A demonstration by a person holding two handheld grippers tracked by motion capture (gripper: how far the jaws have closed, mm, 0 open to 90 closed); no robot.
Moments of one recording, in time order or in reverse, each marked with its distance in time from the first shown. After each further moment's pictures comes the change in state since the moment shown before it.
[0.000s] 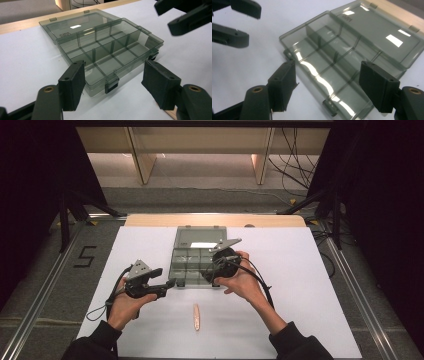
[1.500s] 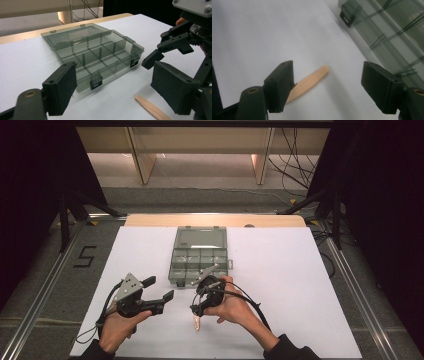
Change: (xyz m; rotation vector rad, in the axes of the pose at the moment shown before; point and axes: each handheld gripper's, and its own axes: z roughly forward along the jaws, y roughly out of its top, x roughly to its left) left arm -0.031 -0.014 -0.037 -0.111 0.011 -0.015; right arm 0.061 -0.030 0.020 0.213 0.147 -0.131
